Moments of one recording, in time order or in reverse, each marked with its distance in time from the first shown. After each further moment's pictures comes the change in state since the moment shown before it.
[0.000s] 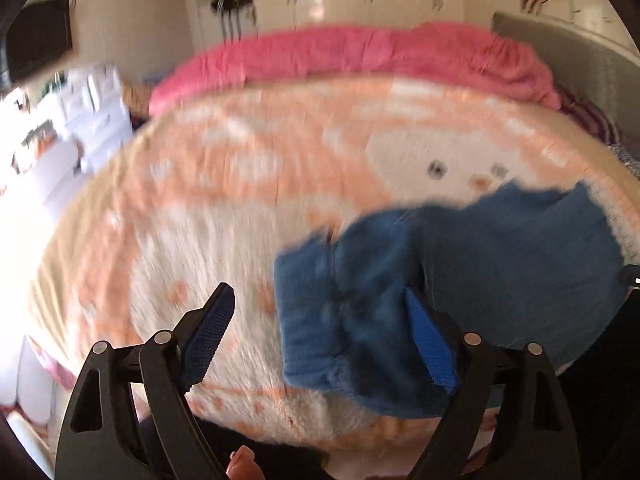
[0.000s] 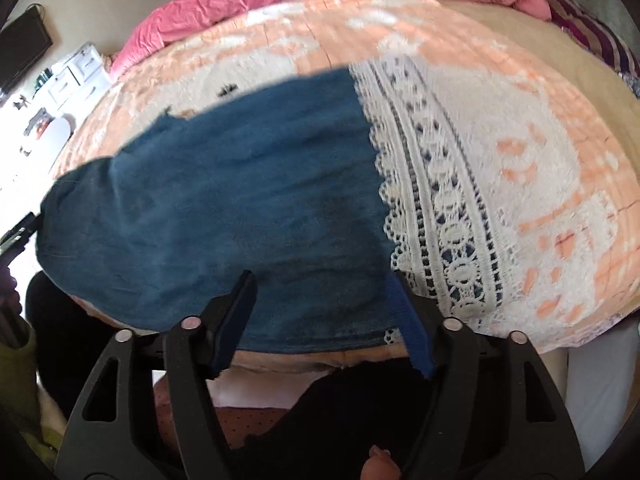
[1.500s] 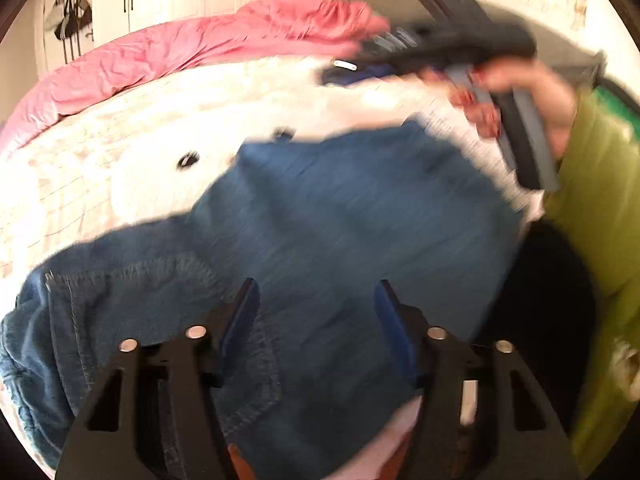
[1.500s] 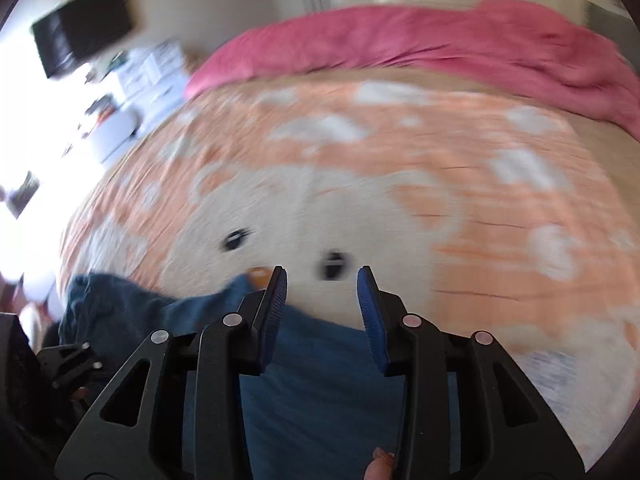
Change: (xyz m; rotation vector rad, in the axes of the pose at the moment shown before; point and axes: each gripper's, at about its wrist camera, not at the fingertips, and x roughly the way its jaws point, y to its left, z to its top) left arm 0.033 -0.136 -0.005 0.233 0.050 -0.552; right arm 0.046 0.052 0.164 -0.217 -0.157 0.180
